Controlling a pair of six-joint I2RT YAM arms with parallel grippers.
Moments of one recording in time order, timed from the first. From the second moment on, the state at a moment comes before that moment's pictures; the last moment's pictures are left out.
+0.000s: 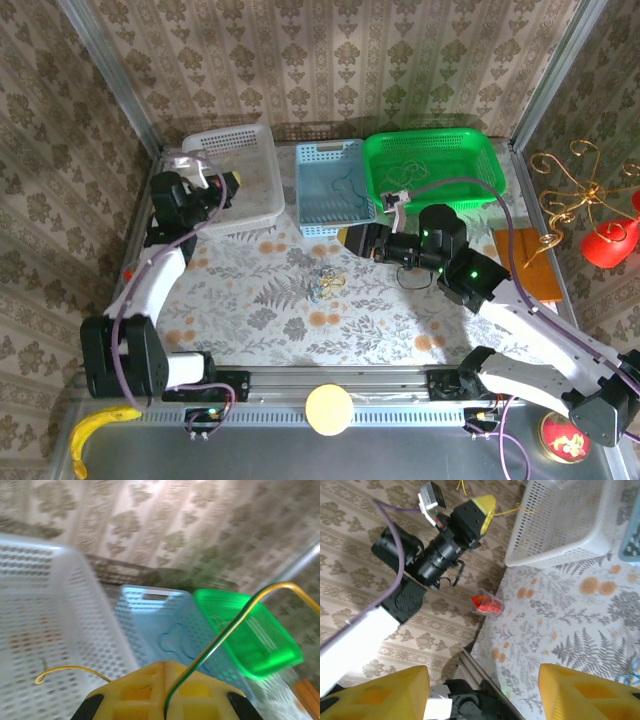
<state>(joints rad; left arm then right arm) -0.03 1.33 0.89 0.21 0.55 -0.43 0.66 0.99 0.89 -0.15 -0.37 0.88</state>
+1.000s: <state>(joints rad) -0.17 1.86 1.13 -0.07 0.44 -0.42 0.65 0.93 0.78 -0.20 -0.28 0.84</state>
